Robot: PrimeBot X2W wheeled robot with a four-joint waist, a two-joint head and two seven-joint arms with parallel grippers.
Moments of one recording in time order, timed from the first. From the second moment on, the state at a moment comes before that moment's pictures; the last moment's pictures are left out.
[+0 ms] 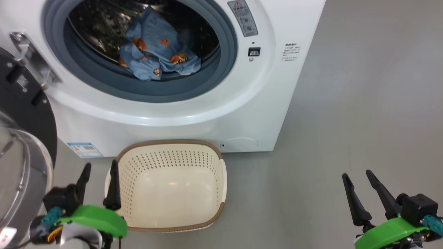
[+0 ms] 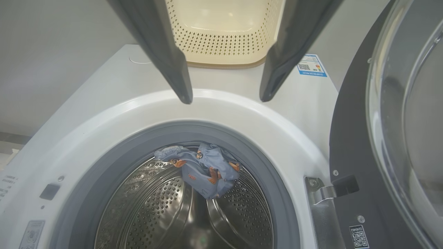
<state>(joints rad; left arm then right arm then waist) -0.27 0.09 -0.05 0.45 -0.30 -0.13 -0.26 -0.07 -0.22 0.05 0.25 0.36 0.13 -0.26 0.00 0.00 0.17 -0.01</state>
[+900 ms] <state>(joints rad) 0.04 0.08 0.03 0.25 -0.26 -0.13 -0.26 0.06 -0.21 0.01 0.24 0.36 0.13 -0.26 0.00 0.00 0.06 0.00</state>
